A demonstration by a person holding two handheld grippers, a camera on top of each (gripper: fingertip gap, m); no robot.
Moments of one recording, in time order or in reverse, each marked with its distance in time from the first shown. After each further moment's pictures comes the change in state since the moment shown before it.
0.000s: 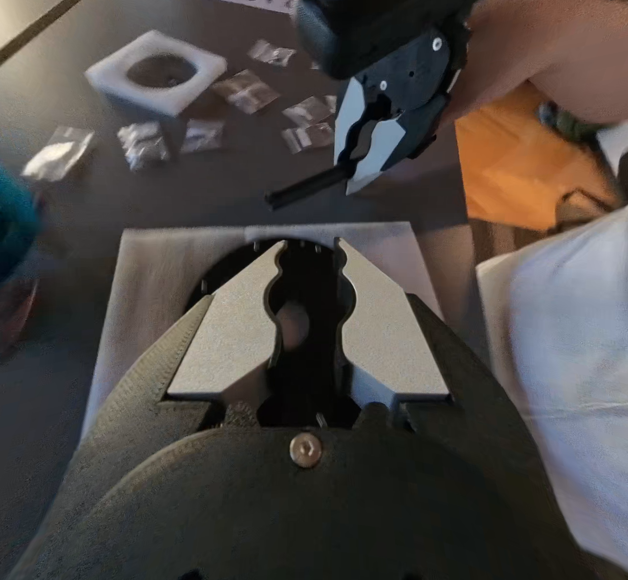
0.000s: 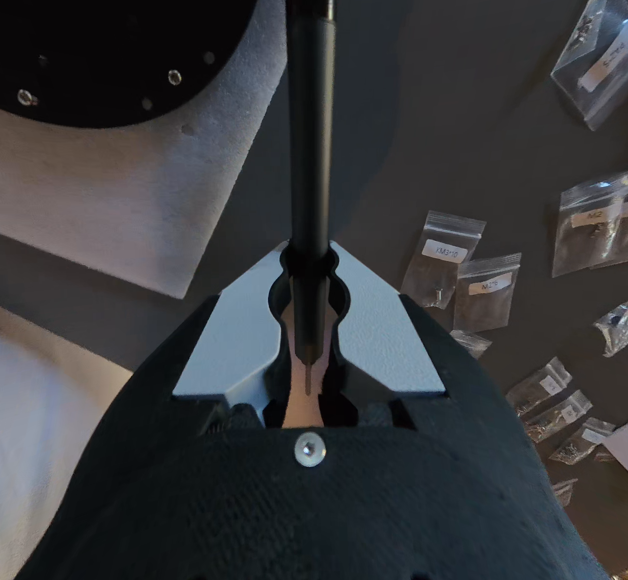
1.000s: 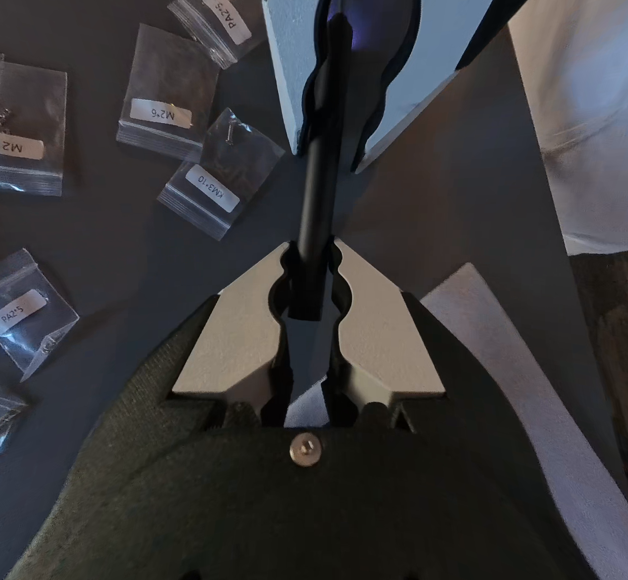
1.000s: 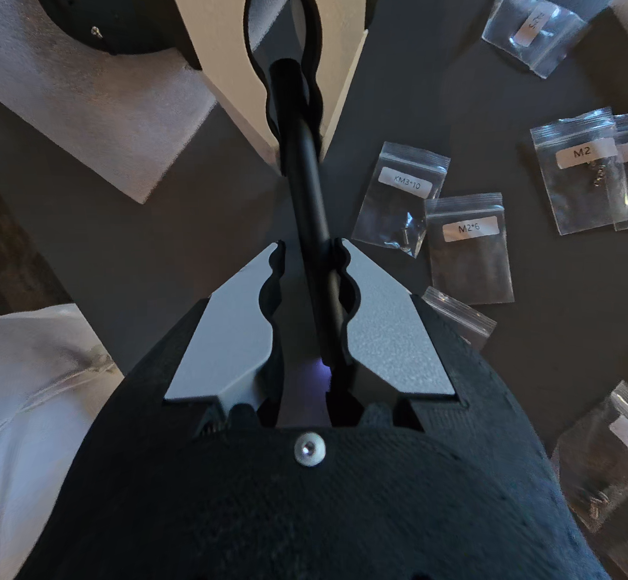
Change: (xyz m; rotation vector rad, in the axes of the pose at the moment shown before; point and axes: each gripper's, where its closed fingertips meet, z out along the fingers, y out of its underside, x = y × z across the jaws) left arm 0.024 0.006 0.183 -0.587 0.384 0.385; right arm 0.032 0.045 -0.008 0.498 -0.218 -0.015
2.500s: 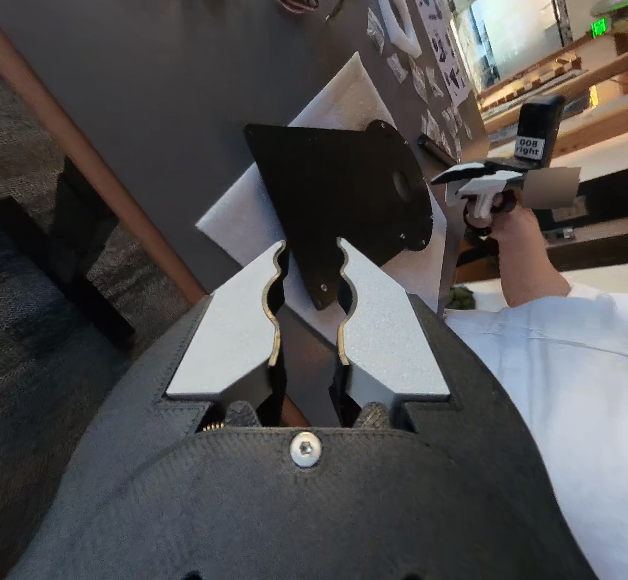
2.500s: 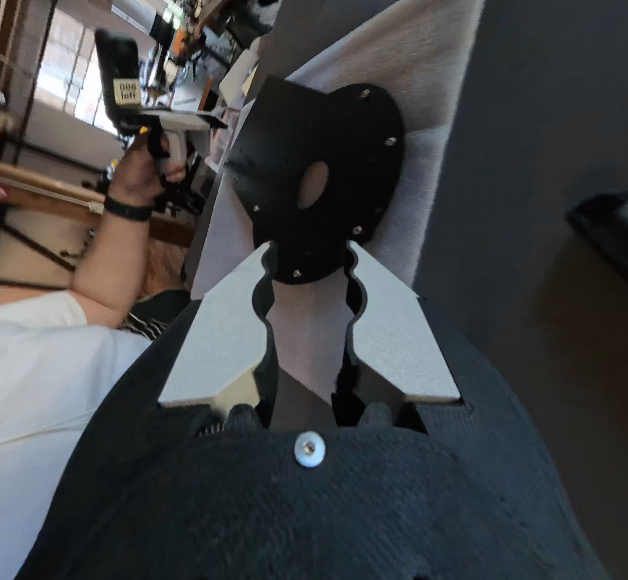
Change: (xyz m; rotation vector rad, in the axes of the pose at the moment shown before) left arm 0.089 0.322 -0.201 0.832 -0.238 -1.203; right arm -0.094 -0.114 0.057 0.327 -0.339 0.665
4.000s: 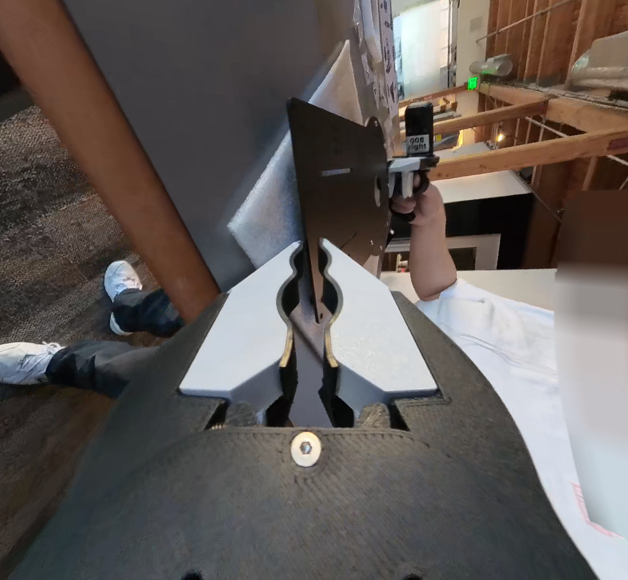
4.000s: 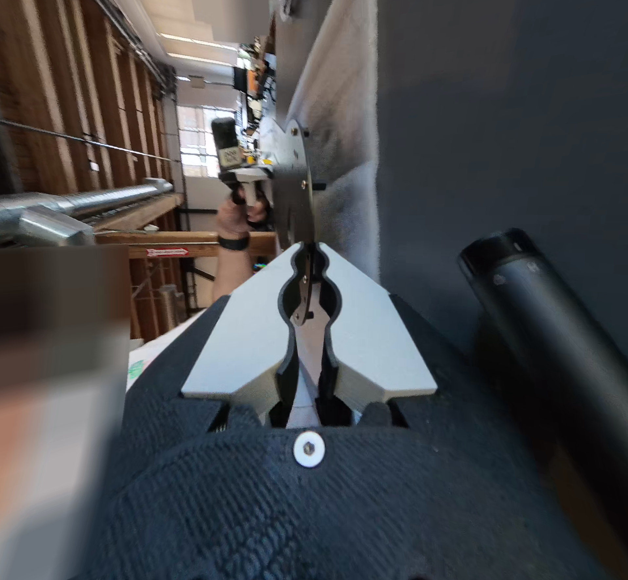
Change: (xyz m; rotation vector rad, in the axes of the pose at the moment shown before) left arm -0.012 0.003 0.020 -0.103 0.247 -0.319; right arm 0.030 -0.031 0.011 -0.057 -0.237 0.465
